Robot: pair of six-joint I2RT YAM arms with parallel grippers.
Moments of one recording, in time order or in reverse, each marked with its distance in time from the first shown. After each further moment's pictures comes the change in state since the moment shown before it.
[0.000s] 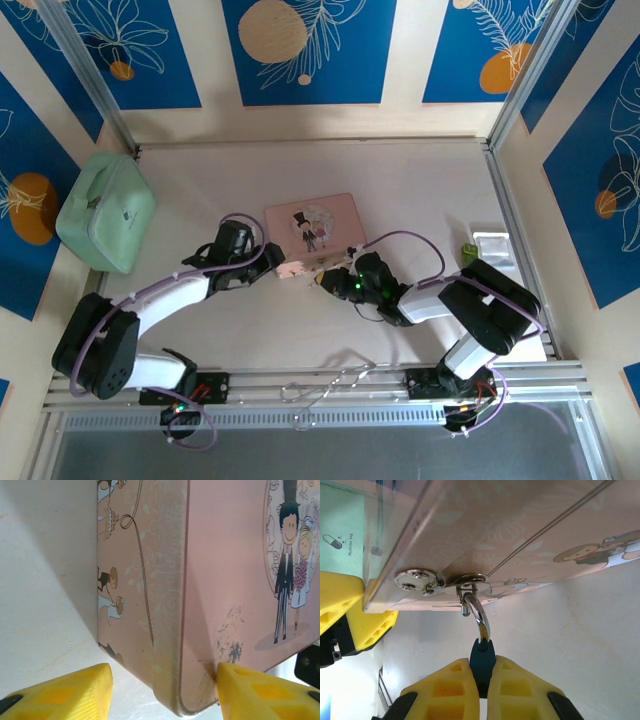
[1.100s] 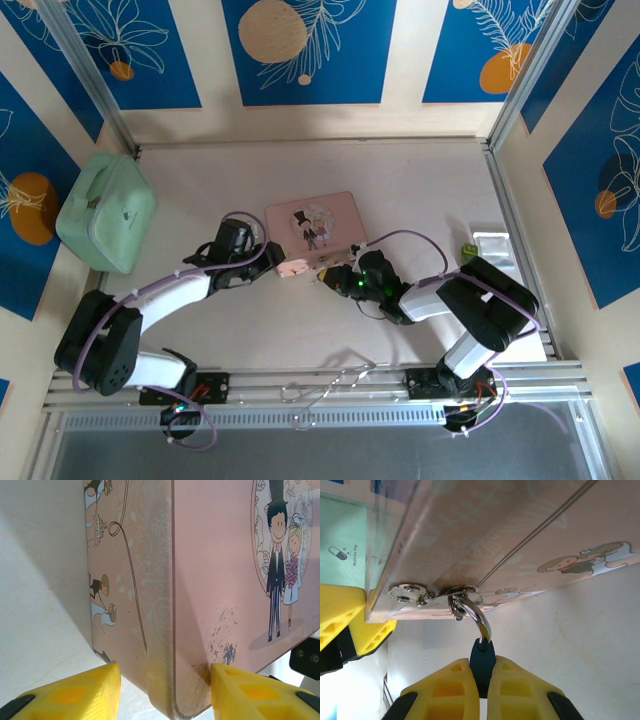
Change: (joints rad) left arm 0.031 0.025 0.002 0.037 0.037 0.039; right arm -0.041 0.018 -0.006 0.041 -0.018 0.013
